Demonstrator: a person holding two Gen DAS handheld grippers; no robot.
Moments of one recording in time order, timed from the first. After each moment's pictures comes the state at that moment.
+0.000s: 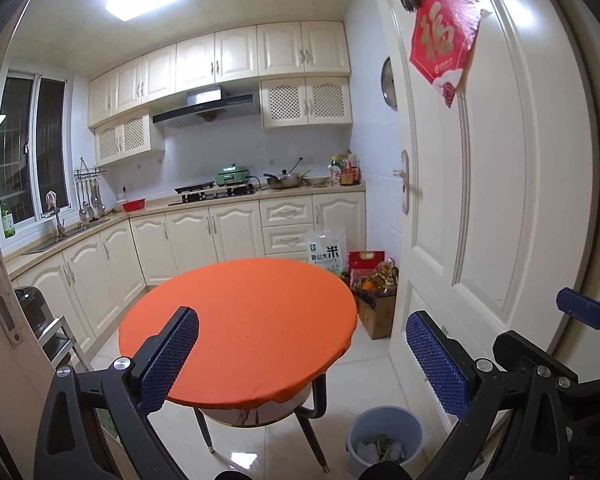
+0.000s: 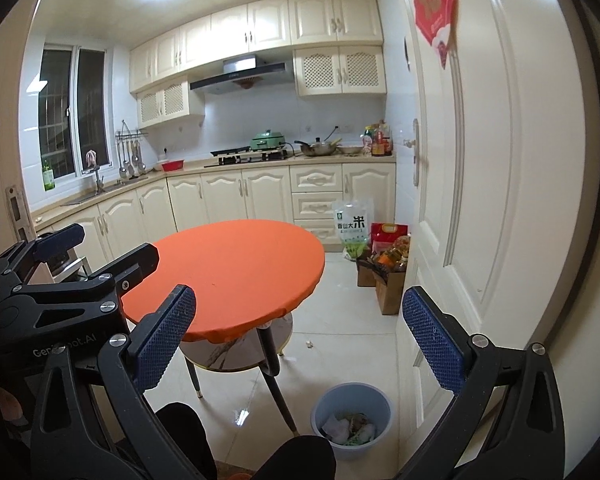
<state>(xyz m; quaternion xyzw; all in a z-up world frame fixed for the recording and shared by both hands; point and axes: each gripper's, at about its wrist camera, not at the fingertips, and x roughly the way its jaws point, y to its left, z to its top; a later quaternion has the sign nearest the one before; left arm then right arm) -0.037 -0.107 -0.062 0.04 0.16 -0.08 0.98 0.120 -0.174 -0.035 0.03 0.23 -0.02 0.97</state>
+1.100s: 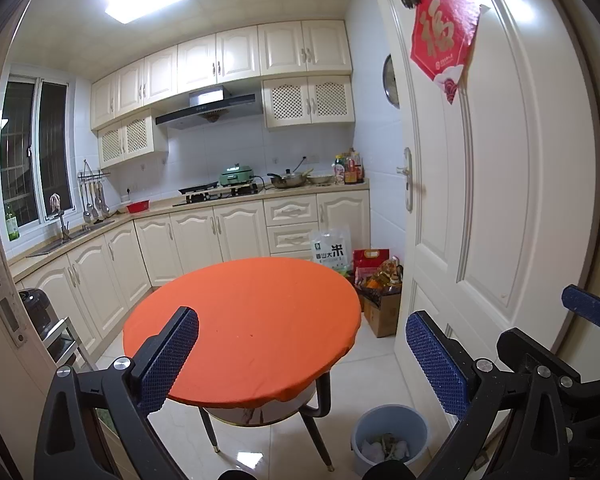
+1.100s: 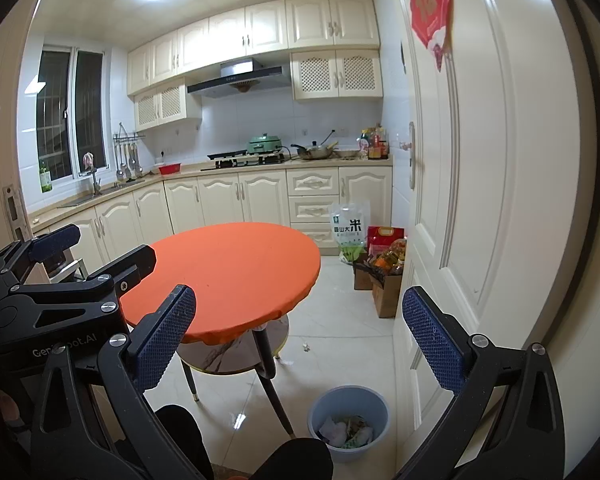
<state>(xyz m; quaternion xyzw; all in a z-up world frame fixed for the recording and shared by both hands) -0.027 -0.108 -0.073 0.05 0.16 -0.08 0.98 0.117 -0.175 -0.036 0.03 0.22 -0.03 0.97</state>
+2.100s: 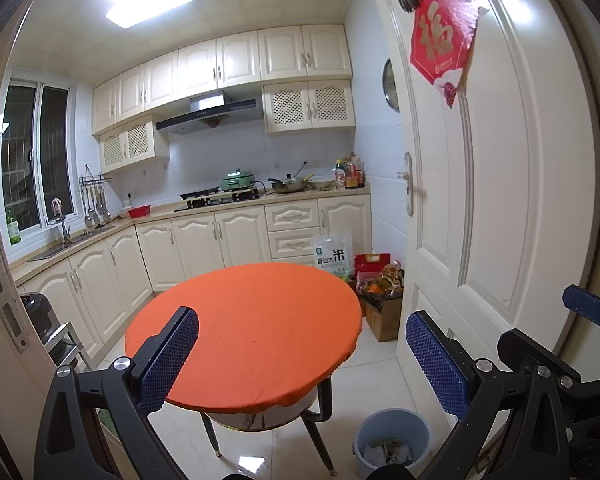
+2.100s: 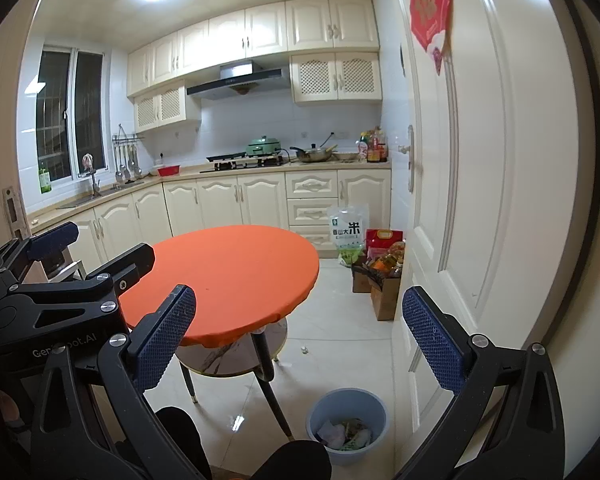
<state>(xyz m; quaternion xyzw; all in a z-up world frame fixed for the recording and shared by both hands) -0.035 -0.112 -0.078 0.05 0.15 -0.07 0.98 0.116 -0.172 -0.031 0.03 0.22 -0.03 0.97</state>
